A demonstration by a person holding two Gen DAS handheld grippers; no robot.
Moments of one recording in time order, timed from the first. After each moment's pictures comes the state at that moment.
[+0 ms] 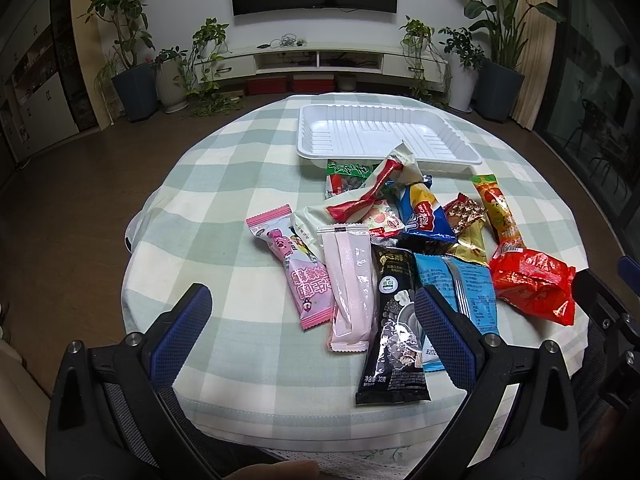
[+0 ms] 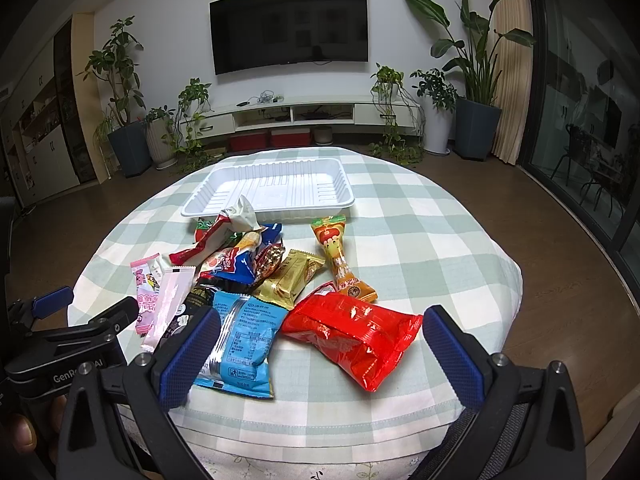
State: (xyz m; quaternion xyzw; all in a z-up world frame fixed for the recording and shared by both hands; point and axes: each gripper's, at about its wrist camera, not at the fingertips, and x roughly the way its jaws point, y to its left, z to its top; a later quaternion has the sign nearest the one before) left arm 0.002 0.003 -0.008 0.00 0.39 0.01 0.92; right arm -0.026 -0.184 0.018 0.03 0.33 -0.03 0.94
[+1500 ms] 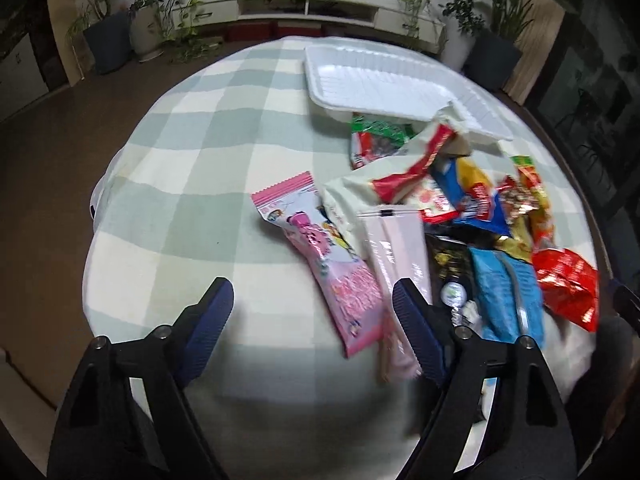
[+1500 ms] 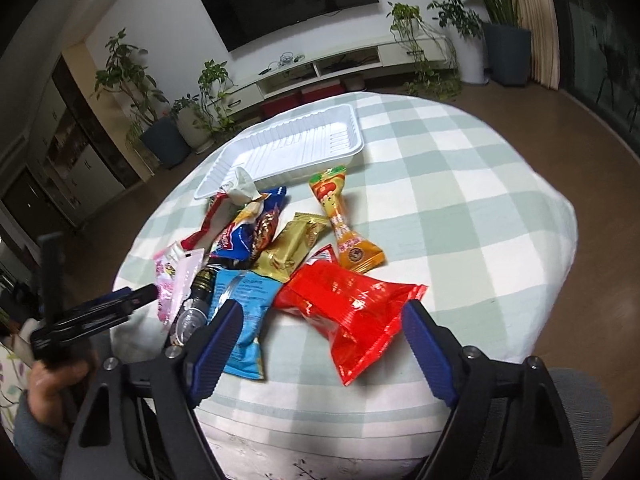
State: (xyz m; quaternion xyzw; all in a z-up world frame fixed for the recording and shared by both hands) left arm 0.078 0.052 -0.055 -0.03 0.49 -0.03 0.87; right arm 0.000 -0.249 -0.012 0.15 0.41 0.07 0.90
